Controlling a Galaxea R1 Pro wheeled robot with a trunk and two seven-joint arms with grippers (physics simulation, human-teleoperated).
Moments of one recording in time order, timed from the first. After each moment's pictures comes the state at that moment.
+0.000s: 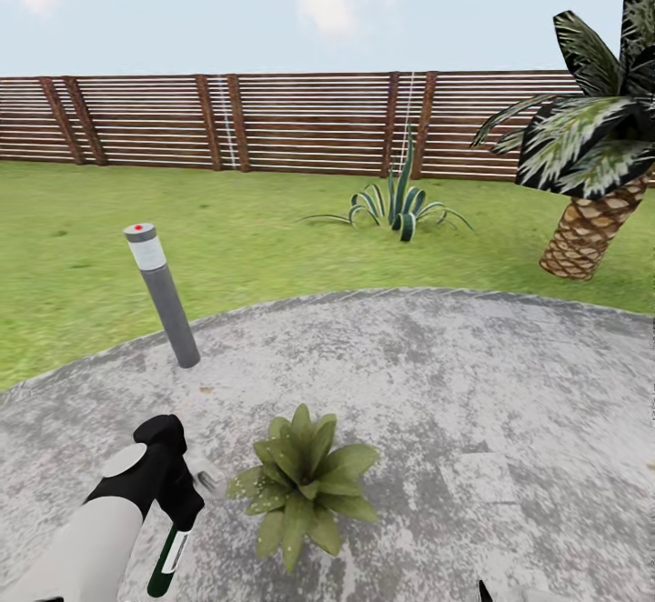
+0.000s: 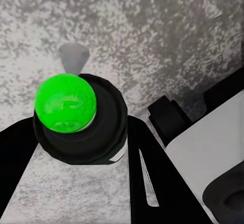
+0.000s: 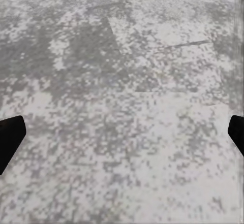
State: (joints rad) left arm -0.68 0.05 0.18 -0.74 -1.46 0.75 -1.42; right arm -0.23 0.01 -0.91 -0.47 0.56 -0.43 0.29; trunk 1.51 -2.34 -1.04
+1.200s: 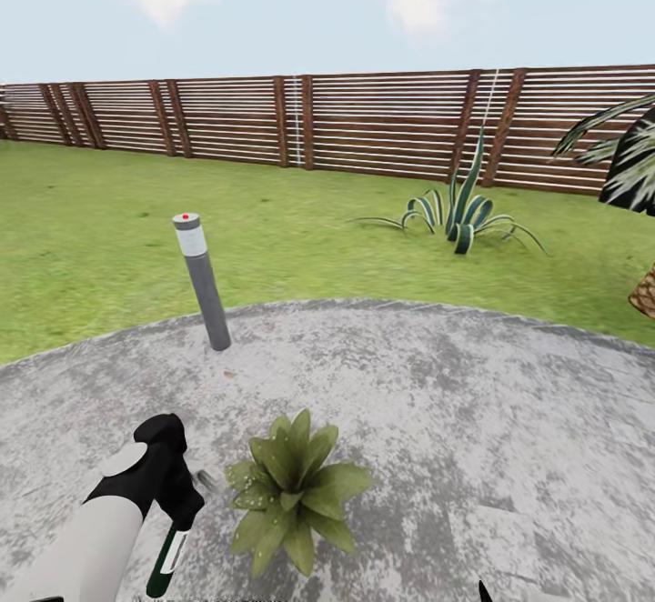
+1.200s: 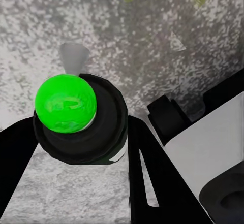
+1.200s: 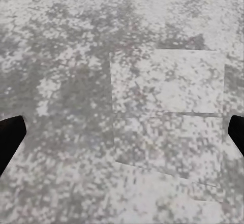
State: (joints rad) left arm -0.68 0.05 0.17 -0.74 -1.46 0.79 -1.42; right arm -0.23 0.01 -0.91 -0.46 0.56 -0.43 0.29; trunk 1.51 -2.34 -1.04
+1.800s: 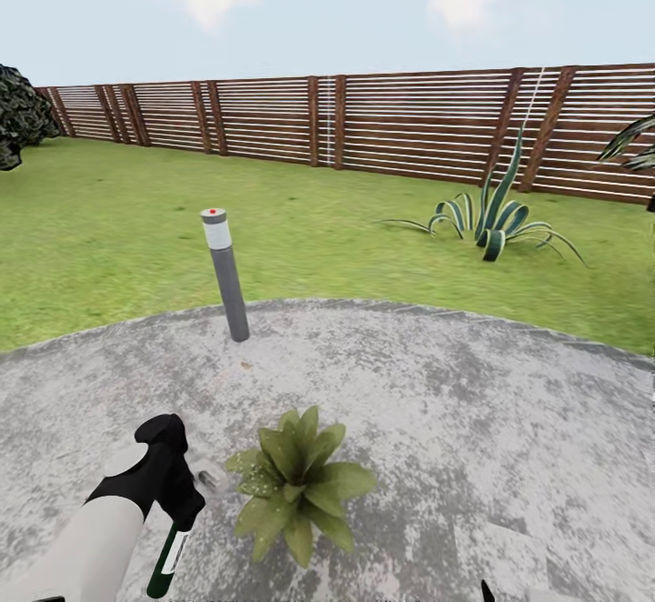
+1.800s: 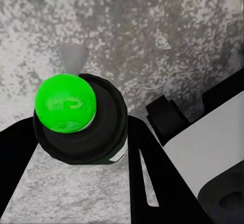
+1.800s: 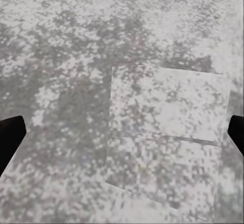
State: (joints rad) left arm -0.68 0.05 0.17 -0.74 -1.46 0.79 -1.42; right arm -0.23 0.01 -0.91 -0.47 0.56 -0.43 0.29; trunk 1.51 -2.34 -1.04
